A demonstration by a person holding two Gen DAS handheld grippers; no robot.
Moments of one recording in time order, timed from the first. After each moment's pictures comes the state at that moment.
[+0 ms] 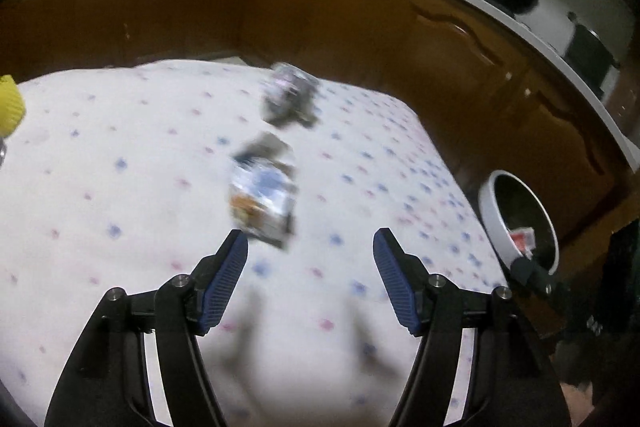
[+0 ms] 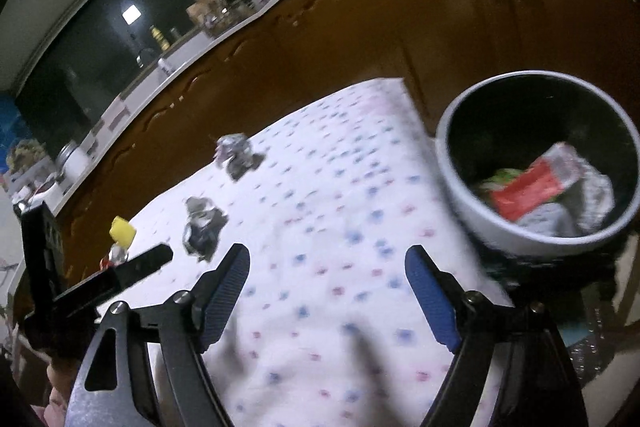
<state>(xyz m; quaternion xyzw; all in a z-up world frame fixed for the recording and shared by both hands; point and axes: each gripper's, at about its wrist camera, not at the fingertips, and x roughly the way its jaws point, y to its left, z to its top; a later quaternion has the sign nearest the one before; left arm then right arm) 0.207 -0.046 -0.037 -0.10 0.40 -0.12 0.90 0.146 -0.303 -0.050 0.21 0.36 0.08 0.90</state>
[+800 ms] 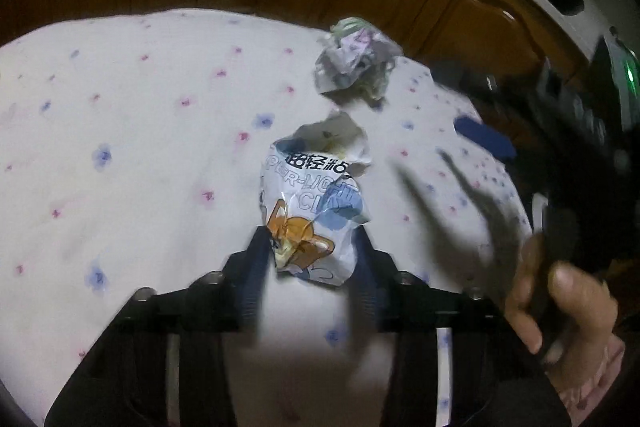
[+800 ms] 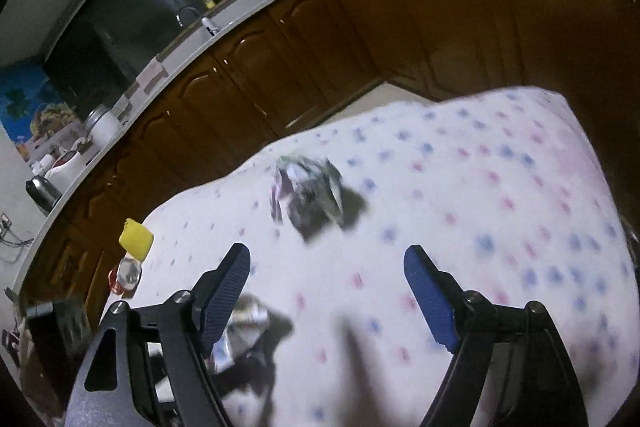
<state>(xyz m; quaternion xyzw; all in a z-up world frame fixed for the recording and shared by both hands) 0.280 -0.021 -0.098 -0.13 0.47 -0.11 0.87 0.340 -0.203 -0.064 0.19 0.38 0.18 0.89</state>
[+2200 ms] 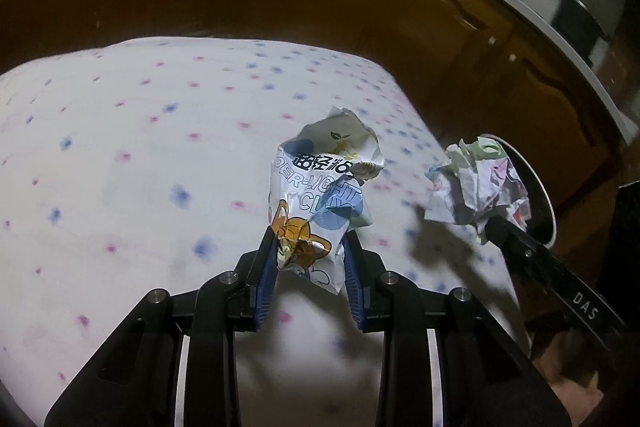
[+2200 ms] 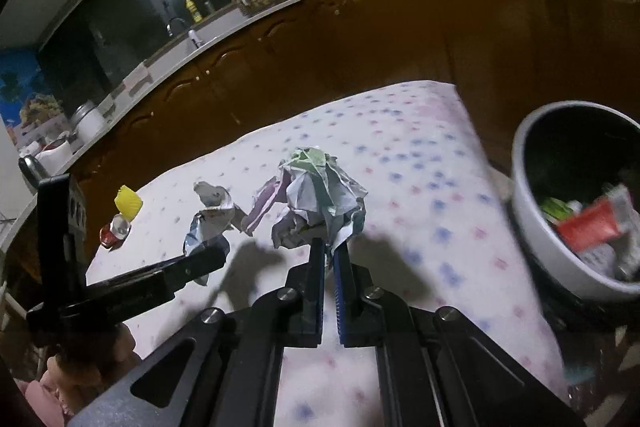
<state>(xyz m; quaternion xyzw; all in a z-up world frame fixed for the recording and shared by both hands) 0.206 -0.095 -0.062 -0.08 0.44 -0.17 0.88 0.156 -0.295 -0.051 0.16 0.35 0.11 0.91</state>
